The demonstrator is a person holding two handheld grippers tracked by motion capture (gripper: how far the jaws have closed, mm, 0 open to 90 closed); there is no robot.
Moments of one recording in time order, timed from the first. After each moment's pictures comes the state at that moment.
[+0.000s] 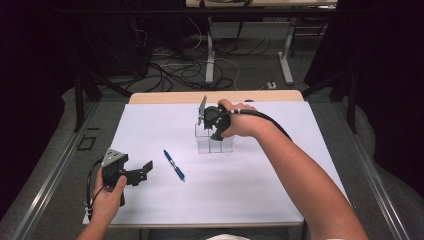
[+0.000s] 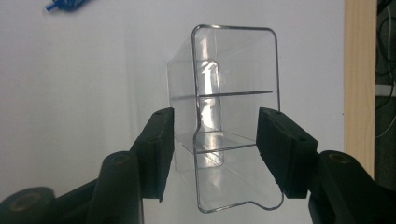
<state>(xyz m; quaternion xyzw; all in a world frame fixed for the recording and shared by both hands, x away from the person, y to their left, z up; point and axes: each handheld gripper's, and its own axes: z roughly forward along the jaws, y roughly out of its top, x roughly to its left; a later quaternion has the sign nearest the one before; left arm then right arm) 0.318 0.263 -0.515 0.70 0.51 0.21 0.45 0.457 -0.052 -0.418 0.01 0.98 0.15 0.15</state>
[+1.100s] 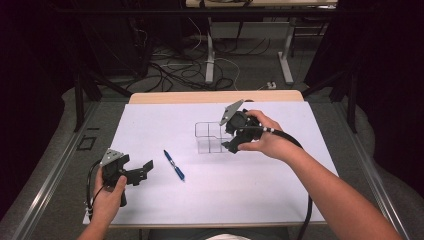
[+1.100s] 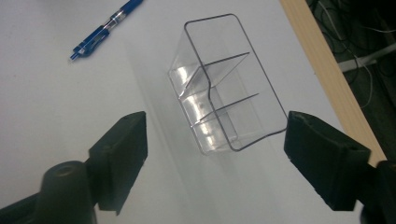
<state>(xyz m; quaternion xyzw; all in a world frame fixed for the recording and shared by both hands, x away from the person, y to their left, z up) 0.318 0.264 -0.516 0.69 0.52 0.19 0.46 0.396 -0.112 -0.397 0.16 0.93 0.26 0.20</state>
